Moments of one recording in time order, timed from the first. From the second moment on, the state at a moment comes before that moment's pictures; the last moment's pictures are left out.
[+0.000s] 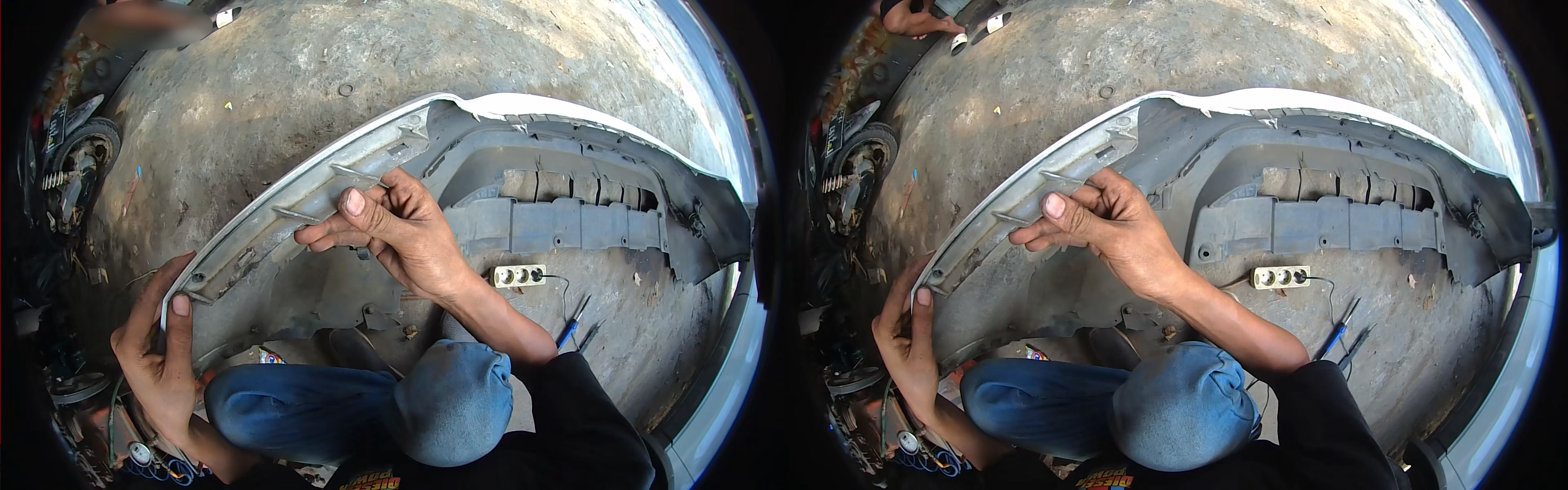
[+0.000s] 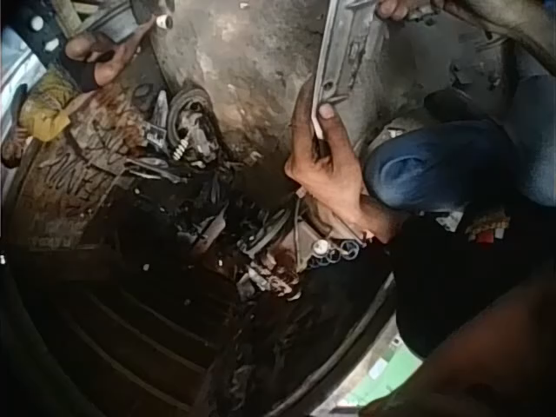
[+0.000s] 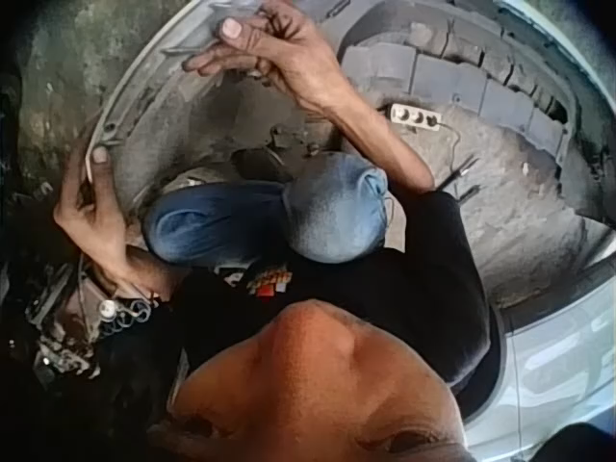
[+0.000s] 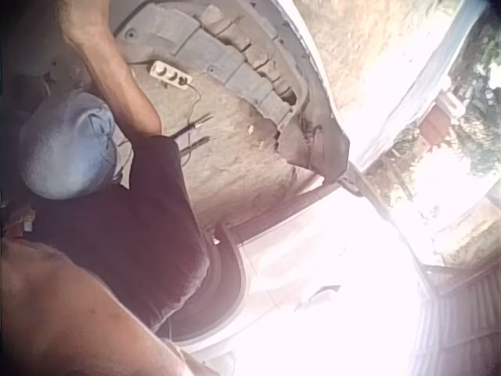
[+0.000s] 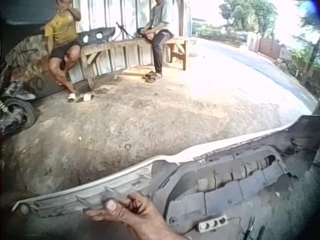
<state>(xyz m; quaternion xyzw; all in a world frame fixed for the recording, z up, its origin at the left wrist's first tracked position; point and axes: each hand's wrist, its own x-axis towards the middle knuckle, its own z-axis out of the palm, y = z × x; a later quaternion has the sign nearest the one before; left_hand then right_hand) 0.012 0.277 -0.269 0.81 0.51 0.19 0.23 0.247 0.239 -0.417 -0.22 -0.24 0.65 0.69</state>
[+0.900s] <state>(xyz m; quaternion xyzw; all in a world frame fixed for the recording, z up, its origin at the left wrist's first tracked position) 0.004 0.279 -0.270 0.84 0.47 0.17 0.21 0.248 0.239 -0.411 -0.23 -0.24 0.63 0.70</state>
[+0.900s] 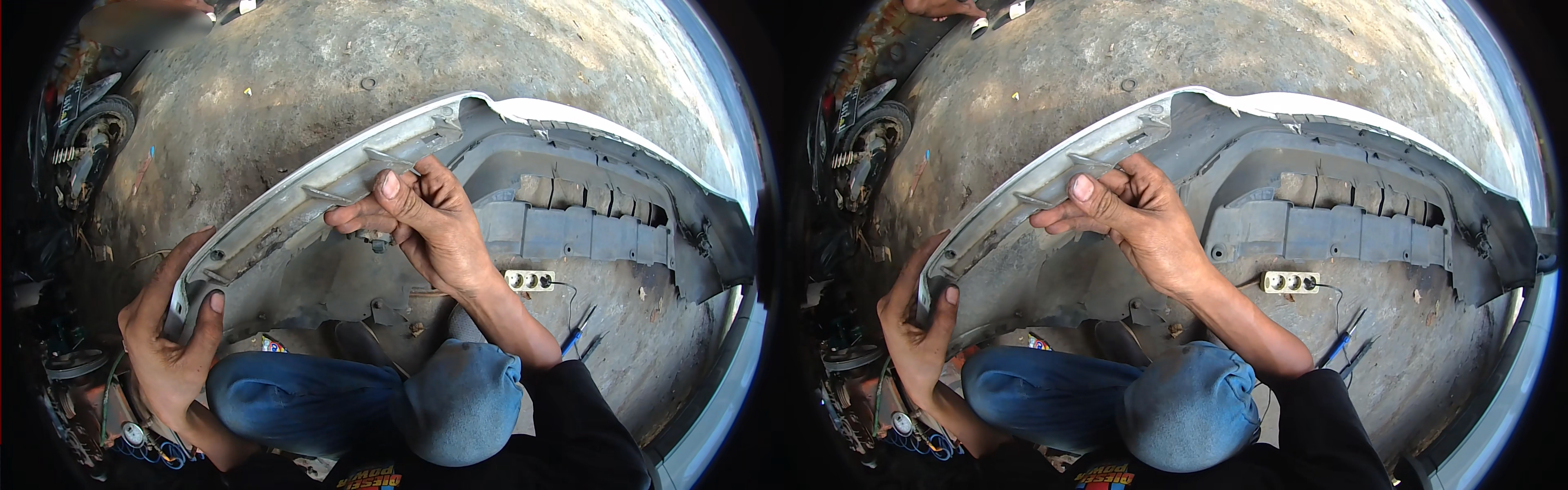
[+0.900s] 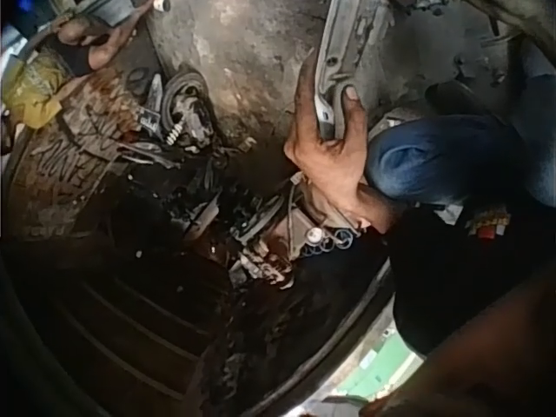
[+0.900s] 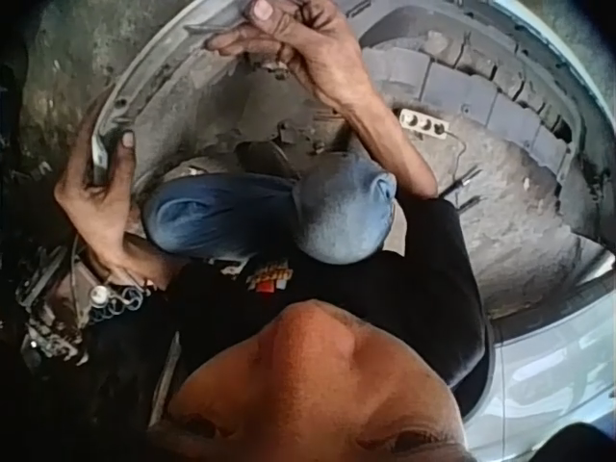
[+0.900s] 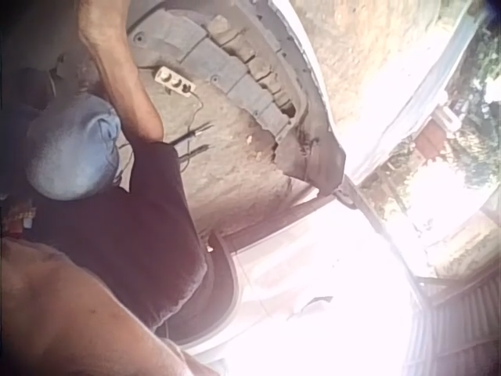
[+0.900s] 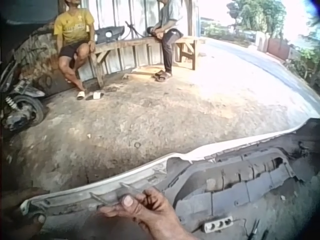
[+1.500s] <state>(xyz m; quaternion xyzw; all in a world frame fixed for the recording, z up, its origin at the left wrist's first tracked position) -0.001 0.283 -0.272 0.85 0.46 0.17 0.18 0.248 0.237 -0.401 -0.26 -0.23 0.62 0.70</state>
